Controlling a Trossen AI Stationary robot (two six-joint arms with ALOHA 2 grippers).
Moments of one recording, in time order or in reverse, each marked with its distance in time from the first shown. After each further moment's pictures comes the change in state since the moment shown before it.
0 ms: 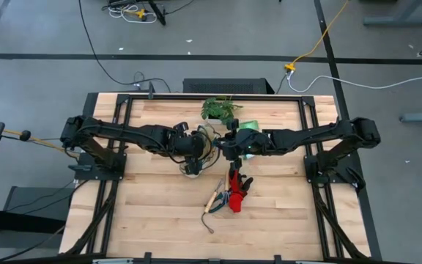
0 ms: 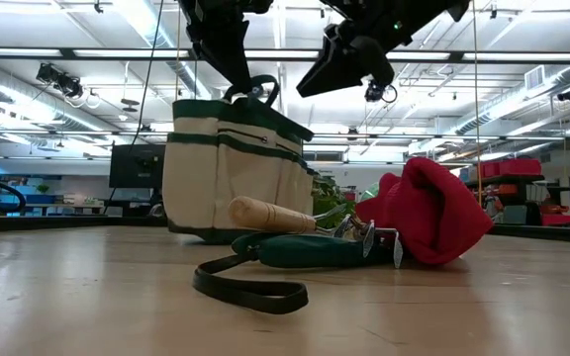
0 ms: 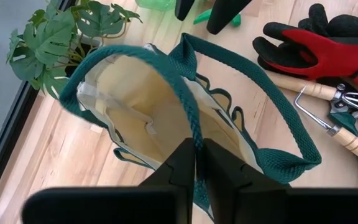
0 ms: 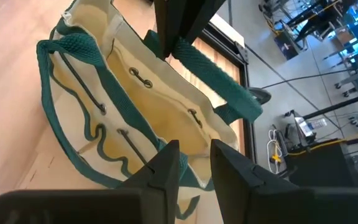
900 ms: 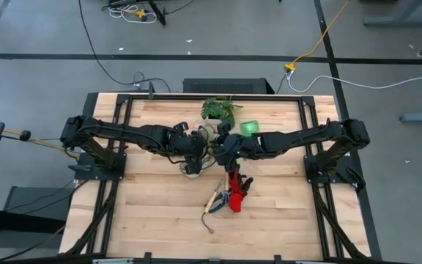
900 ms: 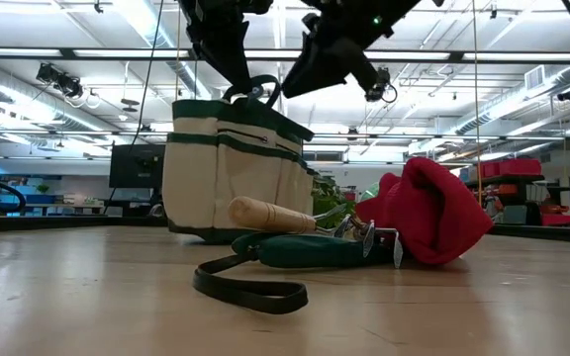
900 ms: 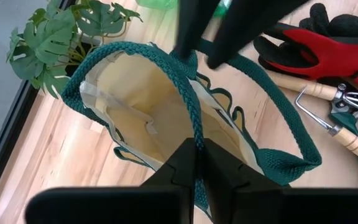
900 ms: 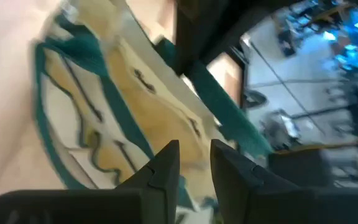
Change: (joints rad) left arm 0.000 0.000 0.000 -0.001 0.000 -0.001; right arm 0.039 0.122 0.165 -0.129 0.066 -0.080
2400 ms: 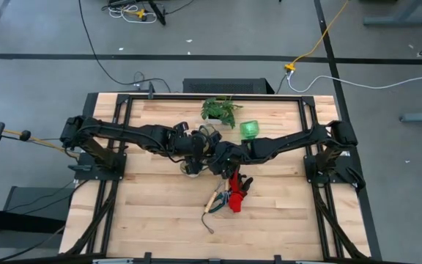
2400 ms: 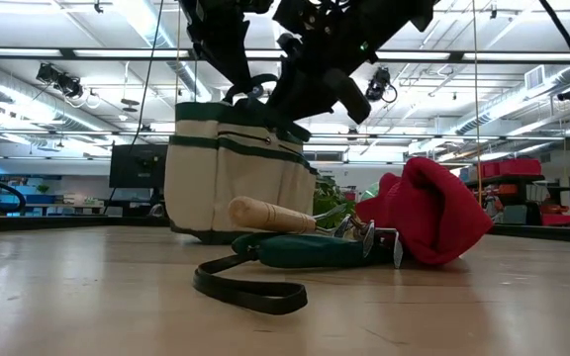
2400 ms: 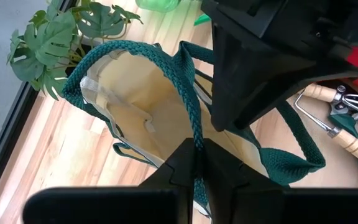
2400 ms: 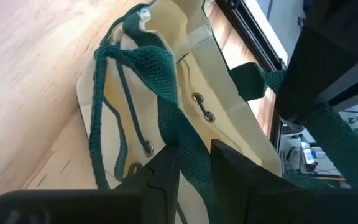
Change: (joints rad) left arm 0.000 0.000 0.000 0.005 0.000 0.000; right arm 0.012 0.126 0.008 0.070 -0.074 -0.092
